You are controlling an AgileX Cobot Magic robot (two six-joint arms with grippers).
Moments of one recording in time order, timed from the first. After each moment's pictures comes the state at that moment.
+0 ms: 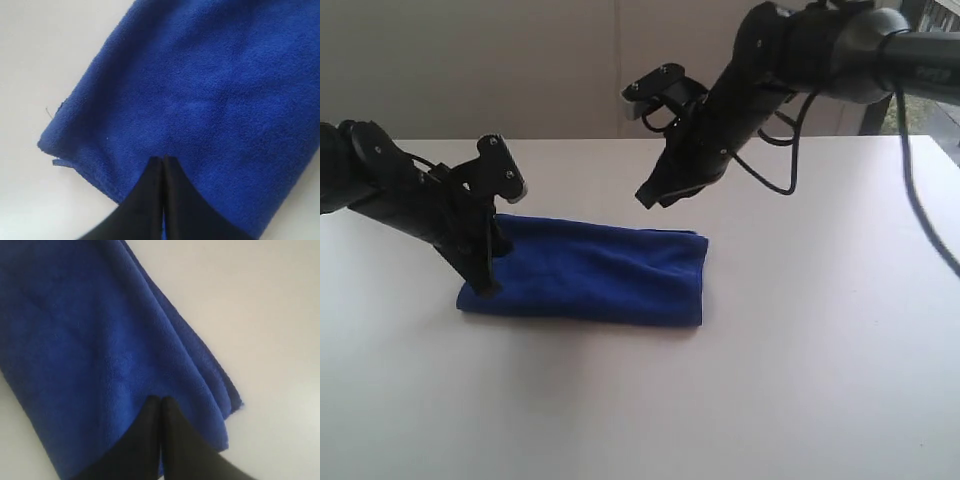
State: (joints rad) left arm -0.34 1.83 -1.11 -0.56 0.34 1.33; right arm 0.26 2.08 -1.74 0.31 0.86 -0.66
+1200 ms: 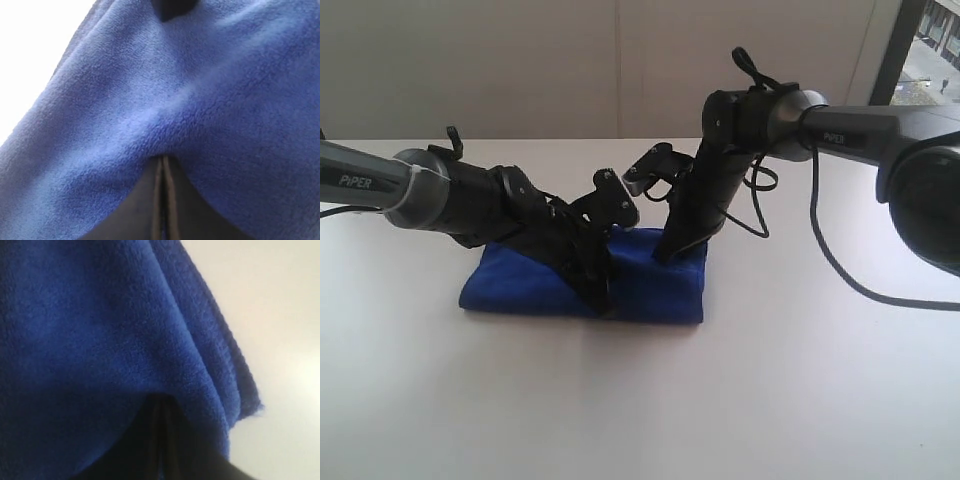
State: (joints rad) left arm -0.57 2.10 -1.33 -0.73 0.27 1.31; right arm 0.25 2.34 -1.87 0.15 0.90 -0.65
